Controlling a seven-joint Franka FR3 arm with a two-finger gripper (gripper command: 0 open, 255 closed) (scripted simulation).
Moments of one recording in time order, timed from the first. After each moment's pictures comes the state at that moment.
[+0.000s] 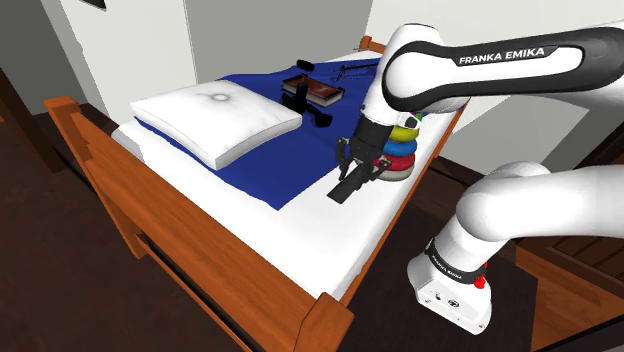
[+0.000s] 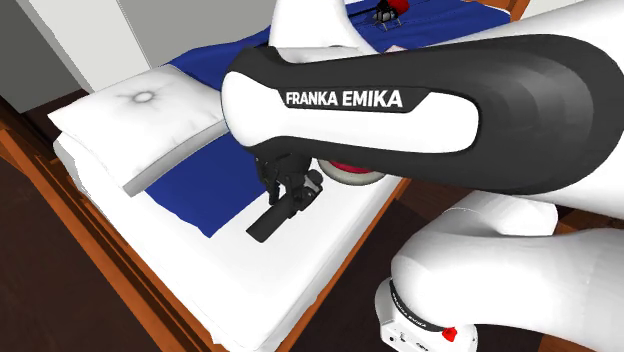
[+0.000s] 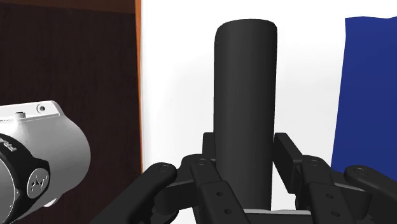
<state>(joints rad) -0.24 -0.87 0.39 -2.87 0.58 1.99 1.25</state>
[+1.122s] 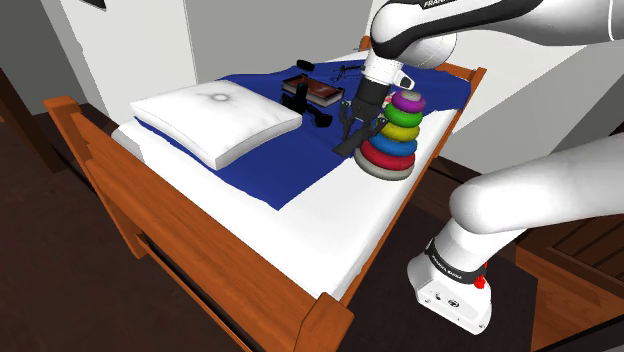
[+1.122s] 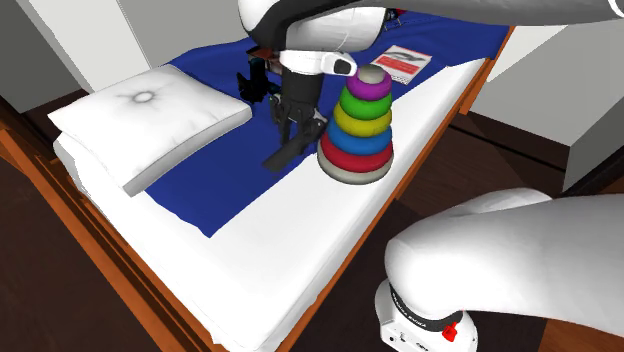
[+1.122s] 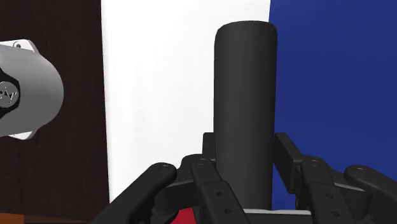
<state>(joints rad) -0.43 -0.57 0.24 -2.60 0.39 1.97 1.08</state>
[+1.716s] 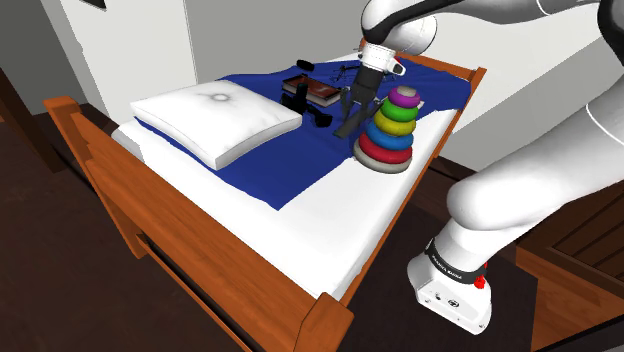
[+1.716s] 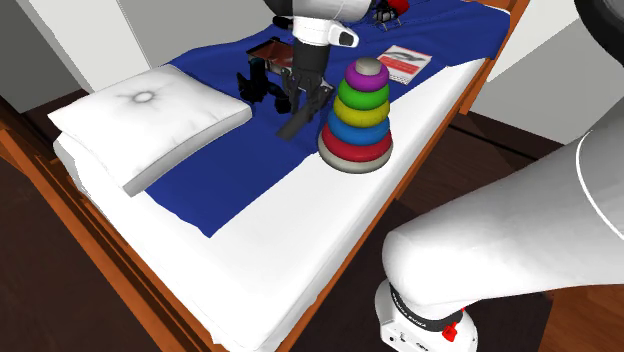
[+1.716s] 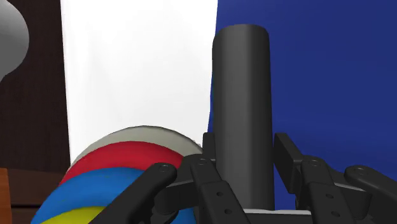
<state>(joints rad) -0.52 -0.27 0.17 -2.35 0.29 1.99 0.98</state>
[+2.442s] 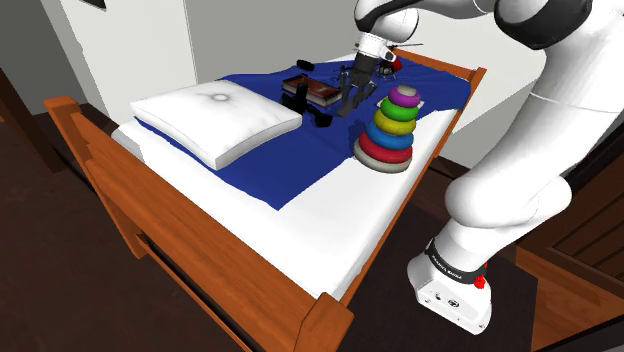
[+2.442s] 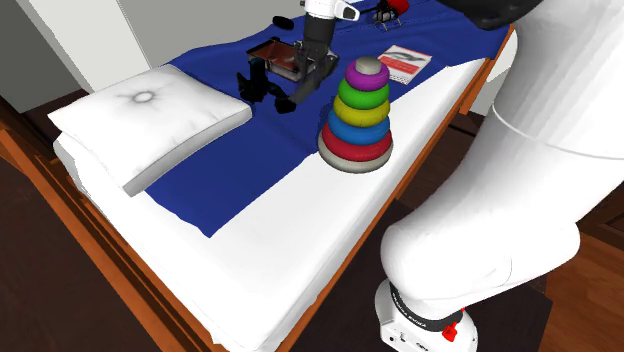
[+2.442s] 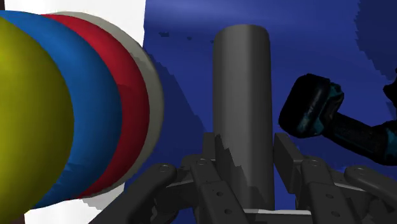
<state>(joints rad) -0.59 0.13 0.10 -1.90 0.21 1.92 0.91</state>
